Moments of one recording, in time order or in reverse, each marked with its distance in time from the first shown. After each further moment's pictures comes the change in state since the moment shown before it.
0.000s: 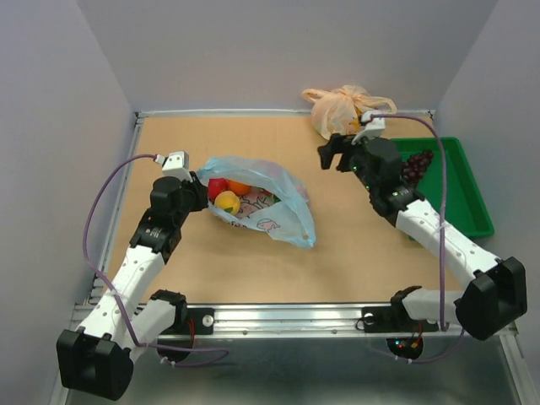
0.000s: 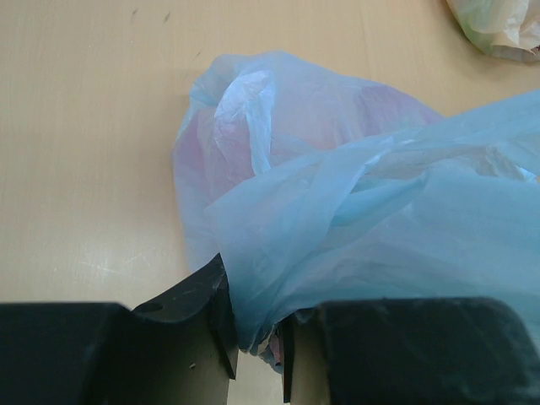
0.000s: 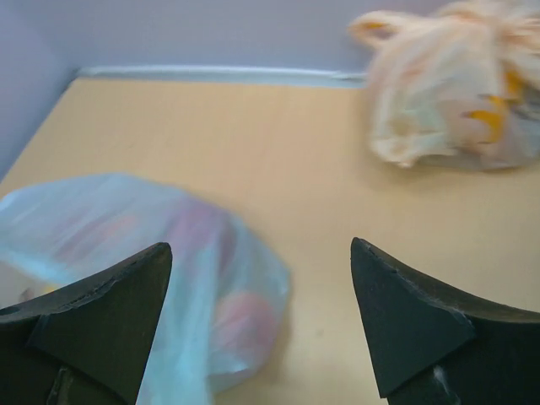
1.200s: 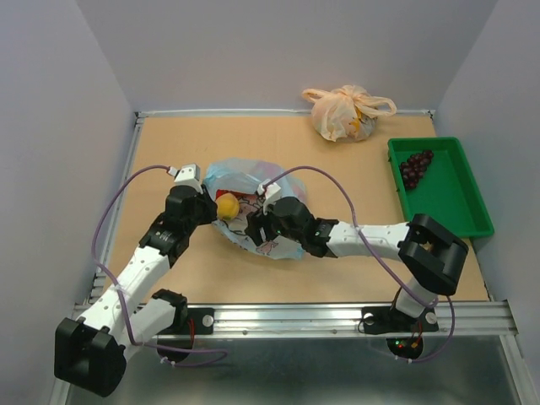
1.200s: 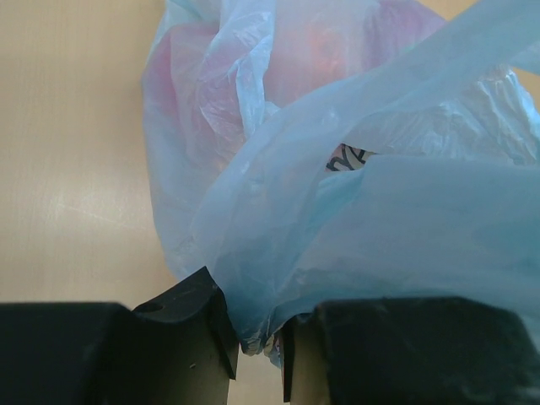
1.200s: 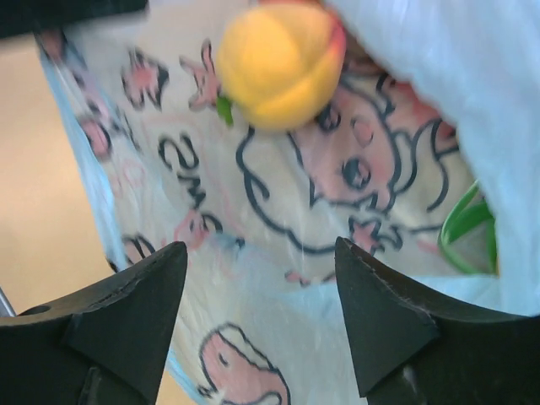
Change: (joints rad) left arm -0.107 0.018 -0.071 -0.054 -0.065 -0.104; right arm 0.630 0.407 -0.097 0.190 -0.009 0.005
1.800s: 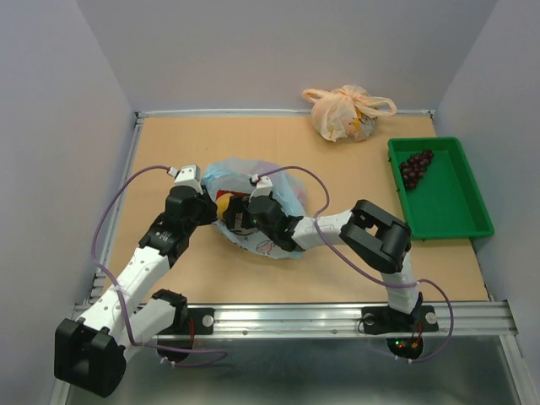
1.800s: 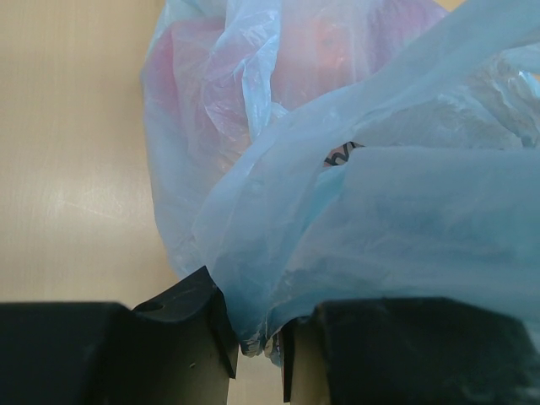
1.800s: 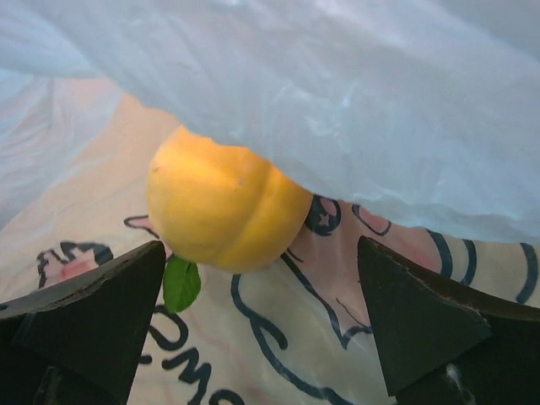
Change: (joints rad) left arm 0.000 0.000 0.000 -0.013 0.004 0.001; right arm -0.001 0.369 0.243 0.212 0.236 0.353
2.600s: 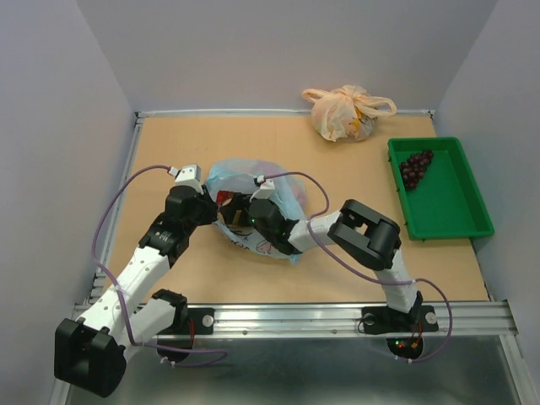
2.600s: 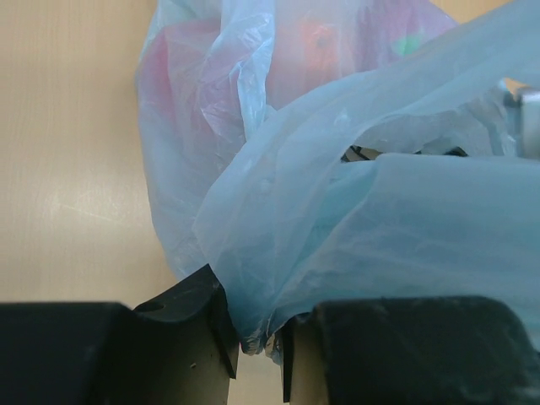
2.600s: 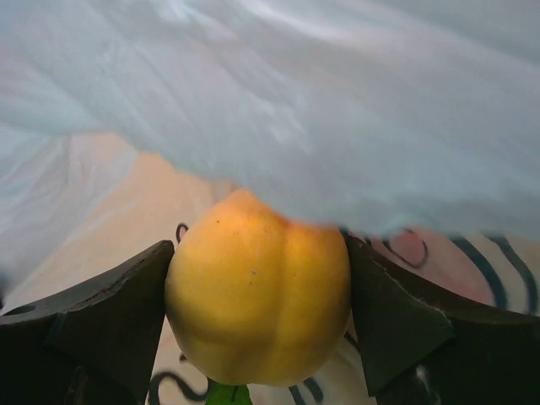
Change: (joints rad) left arm 0.000 0.000 0.000 0.004 0.016 0.007; right arm 0.000 0.127 0.038 0.204 0.041 0.136
